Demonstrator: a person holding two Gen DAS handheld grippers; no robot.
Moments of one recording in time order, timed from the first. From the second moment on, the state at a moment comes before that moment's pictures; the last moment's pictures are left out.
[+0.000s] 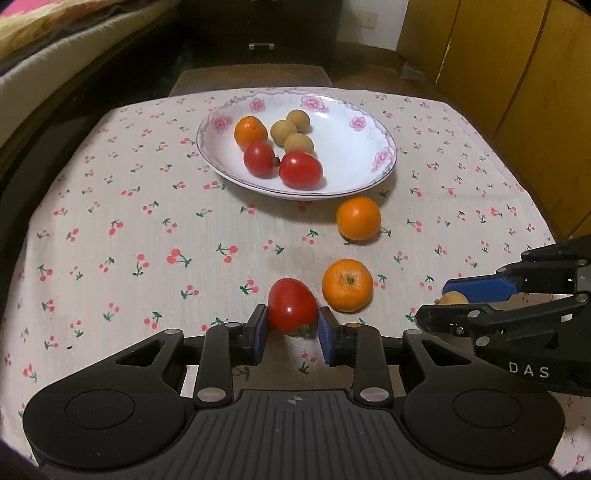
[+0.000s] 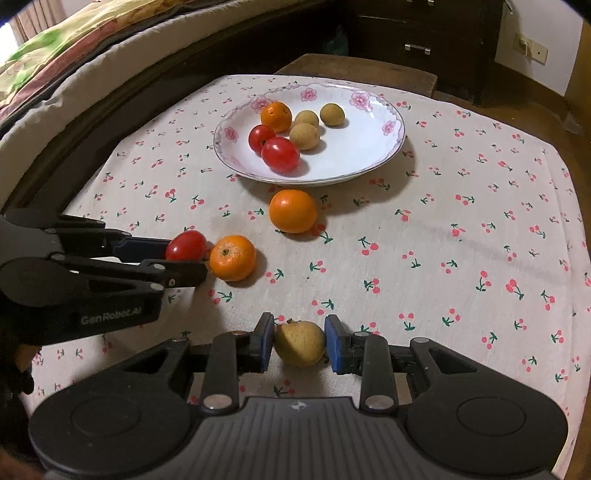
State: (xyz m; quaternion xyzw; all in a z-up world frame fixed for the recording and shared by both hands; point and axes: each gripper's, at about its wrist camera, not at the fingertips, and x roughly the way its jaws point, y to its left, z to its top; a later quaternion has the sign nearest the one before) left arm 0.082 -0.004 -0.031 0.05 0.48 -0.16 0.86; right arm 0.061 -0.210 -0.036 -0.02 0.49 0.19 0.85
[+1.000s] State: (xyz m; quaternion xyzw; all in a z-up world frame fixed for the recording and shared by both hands) left arm 0.083 -0.006 -0.034 0.06 0.47 -0.15 0.87; right arm 0.052 -0.211 -0.035 -0.04 0.49 0.19 0.85
